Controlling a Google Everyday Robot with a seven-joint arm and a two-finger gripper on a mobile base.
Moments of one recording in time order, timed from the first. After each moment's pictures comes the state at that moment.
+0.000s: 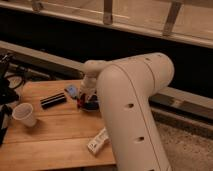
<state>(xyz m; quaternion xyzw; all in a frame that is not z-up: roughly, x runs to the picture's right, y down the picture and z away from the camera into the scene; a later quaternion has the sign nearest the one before) -0.136 0.054 0.879 -0.35 0.16 0.79 0.47</state>
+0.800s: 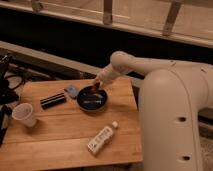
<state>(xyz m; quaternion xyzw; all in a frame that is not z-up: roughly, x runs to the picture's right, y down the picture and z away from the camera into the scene) -0.023 -0.030 0.856 -0.34 0.05 0.85 0.40</state>
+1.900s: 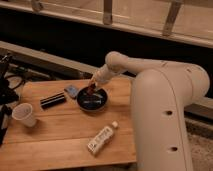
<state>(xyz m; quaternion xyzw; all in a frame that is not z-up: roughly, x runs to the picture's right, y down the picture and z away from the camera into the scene) -0.083 -0.019 0.869 -0.37 0.06 0.82 0.44</state>
